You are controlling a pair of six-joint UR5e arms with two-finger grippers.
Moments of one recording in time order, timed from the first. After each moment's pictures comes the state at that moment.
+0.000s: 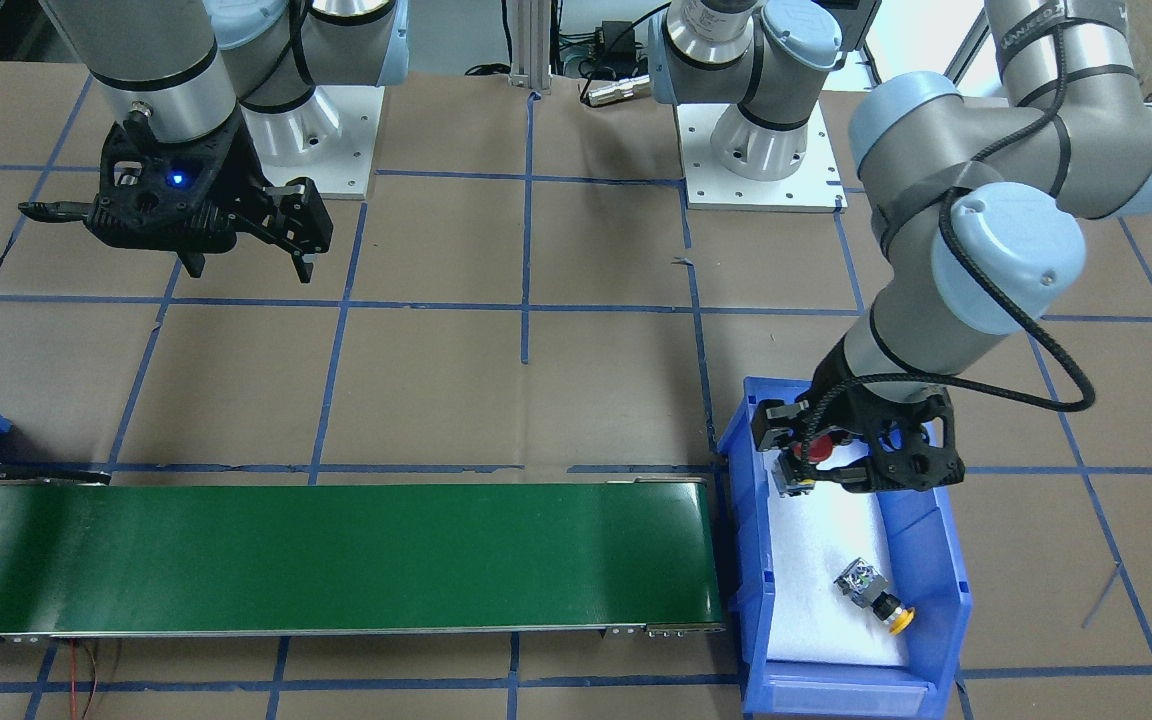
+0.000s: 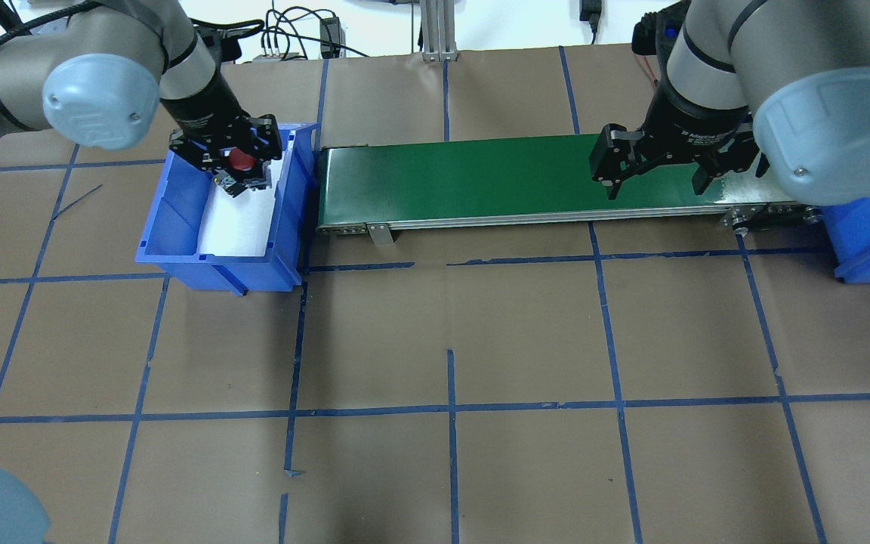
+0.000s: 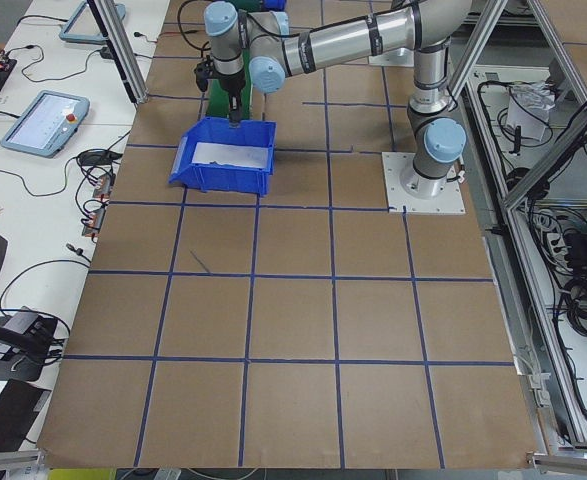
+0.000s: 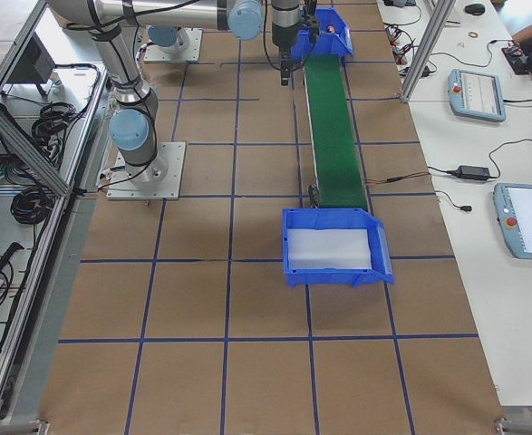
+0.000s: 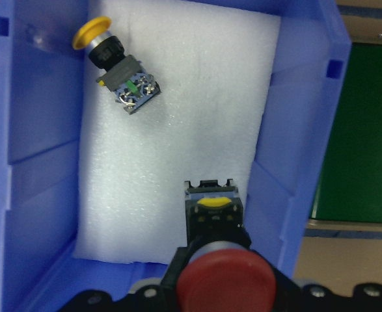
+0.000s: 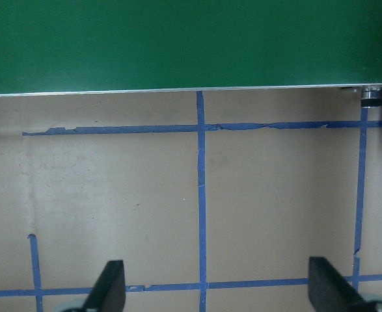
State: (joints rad) left arm -1.56 -1.88 -1.51 -1.34 1.53 -0.10; right arm 1.61 -1.59 1.67 -1.69 -1.61 0.05
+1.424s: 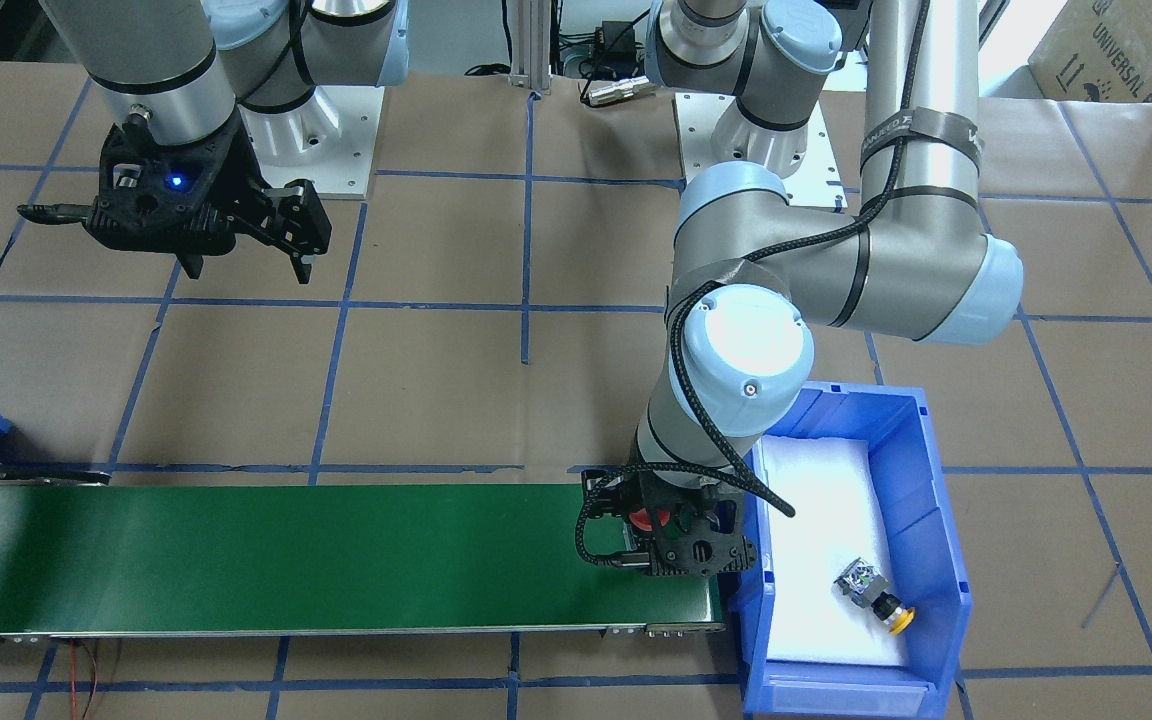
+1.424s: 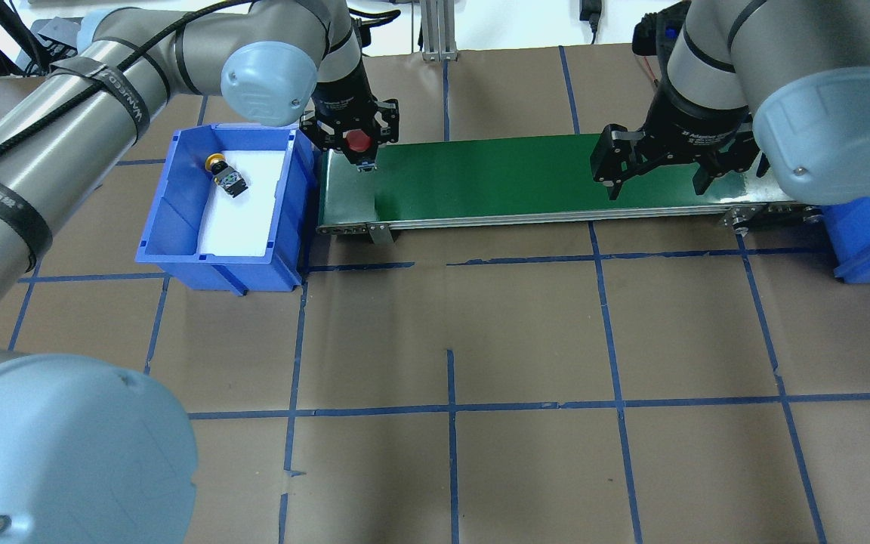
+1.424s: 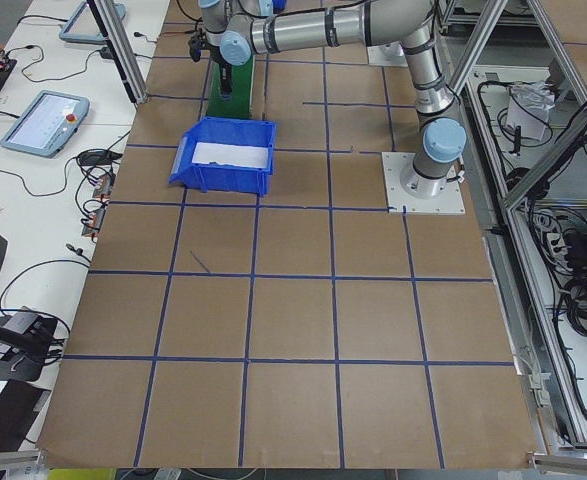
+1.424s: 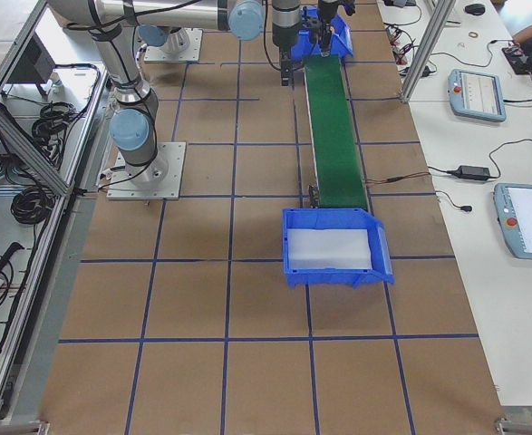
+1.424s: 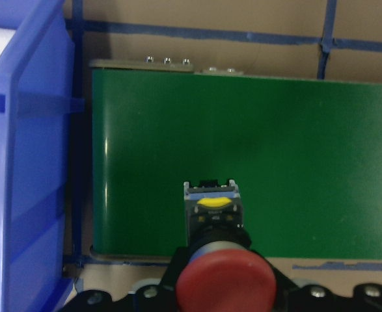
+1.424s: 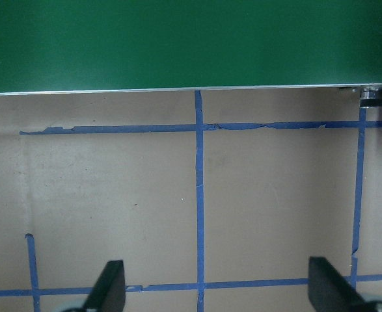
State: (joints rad) left arm -1.74 -2.11 -1.30 -1.31 1.53 -0.24; right arm 1.61 -1.59 1.67 -1.69 -1.62 0.04
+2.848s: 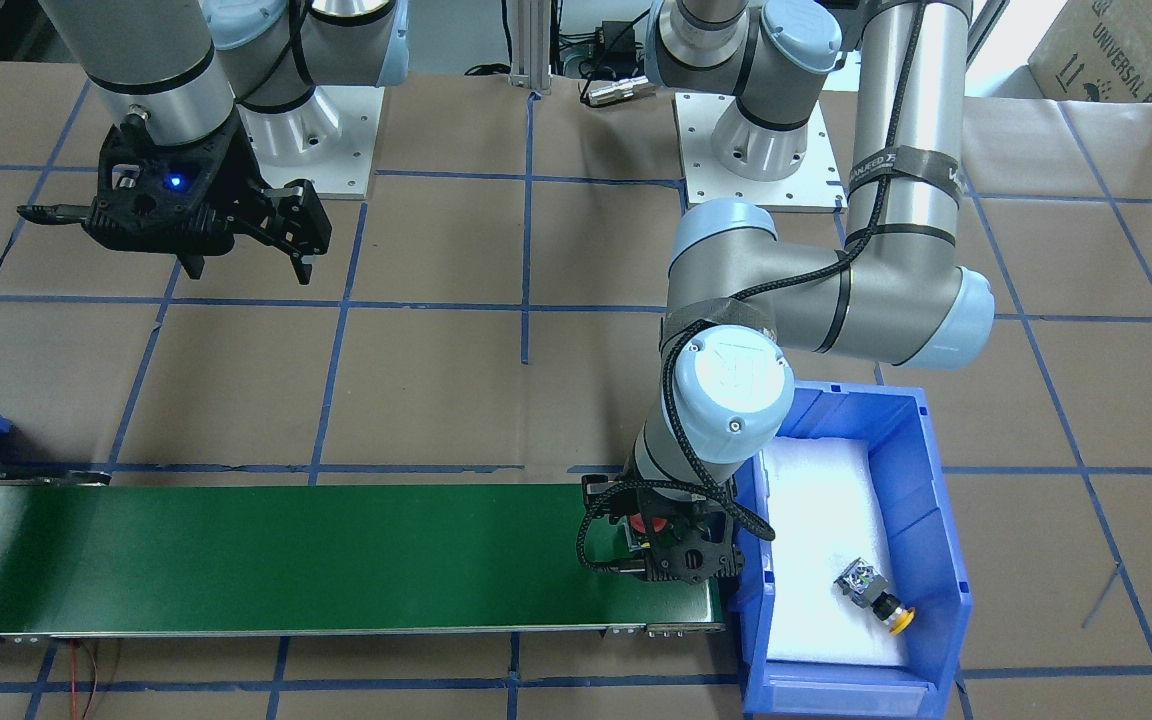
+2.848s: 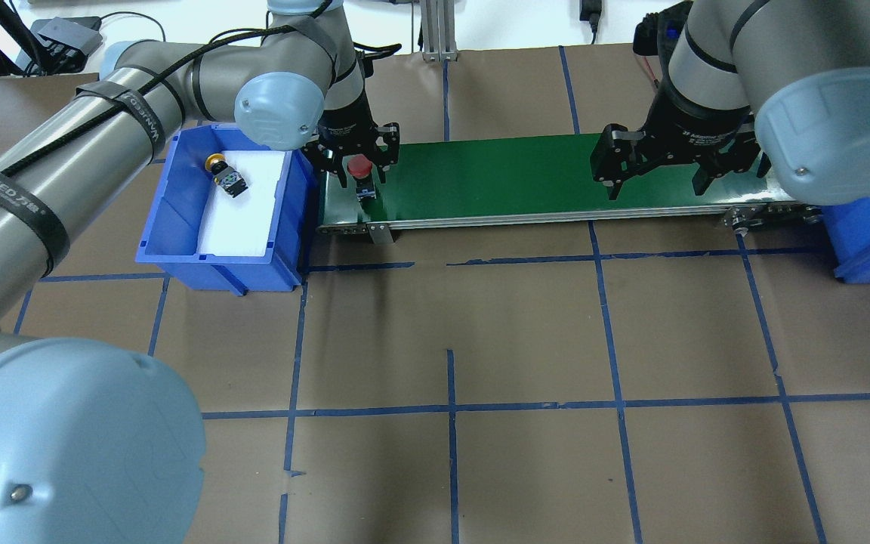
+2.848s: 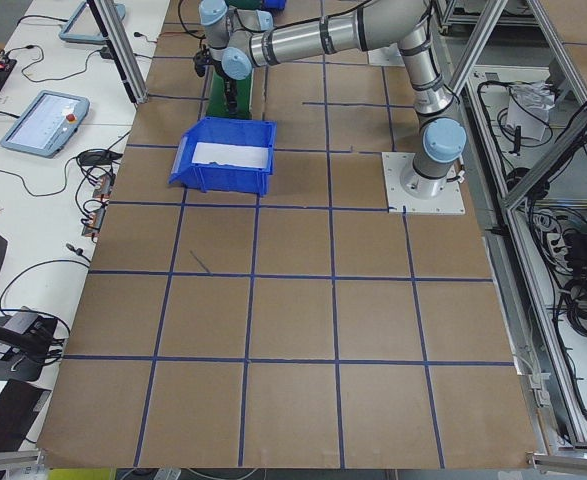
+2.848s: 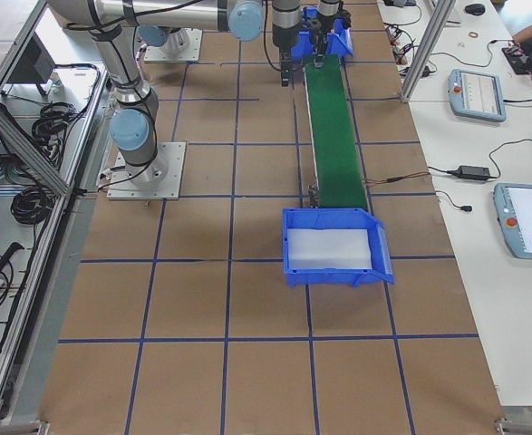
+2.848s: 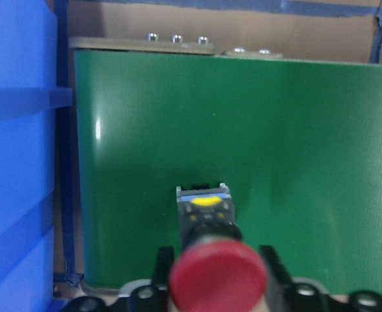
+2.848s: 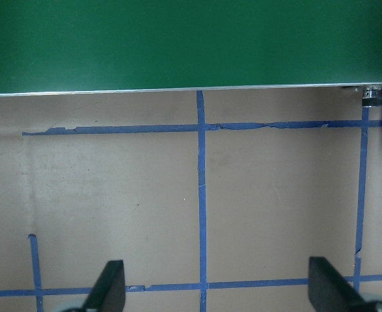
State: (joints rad) left arm -1.73 -2.13 -1.36 -1.27 1.53 -0.24; right arm 1.60 -1.59 1.67 -1.70 -1.61 0.04
